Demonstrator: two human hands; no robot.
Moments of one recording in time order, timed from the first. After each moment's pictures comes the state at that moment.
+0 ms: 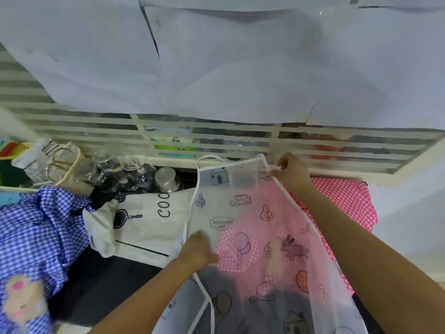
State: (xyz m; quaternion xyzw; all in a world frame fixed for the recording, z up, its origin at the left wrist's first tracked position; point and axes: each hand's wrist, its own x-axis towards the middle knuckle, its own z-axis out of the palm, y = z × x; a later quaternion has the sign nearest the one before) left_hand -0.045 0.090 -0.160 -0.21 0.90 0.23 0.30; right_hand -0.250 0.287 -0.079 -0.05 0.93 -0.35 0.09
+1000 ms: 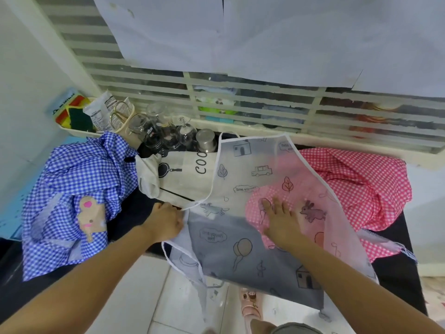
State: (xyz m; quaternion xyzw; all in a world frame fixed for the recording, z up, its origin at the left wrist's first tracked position) left_hand 0.089 -0.021 -0.136 -0.10 0.96 -0.03 0.24; right_hand -0.047 0.266 -0.182 -0.27 0.93 -0.01 0.25
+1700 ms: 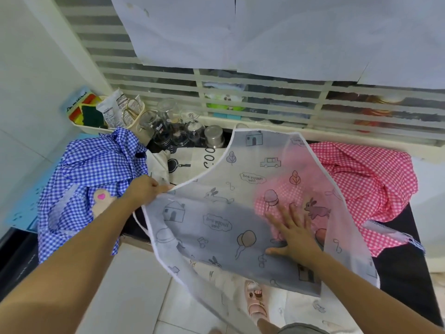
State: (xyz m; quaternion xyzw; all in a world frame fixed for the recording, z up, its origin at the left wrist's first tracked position) left_hand 0.089 -0.097 -0.093 -0.33 0.91 0.23 0.11; right_hand -0.009 0.311 -0.212 -0.37 0.90 -0.03 0.22
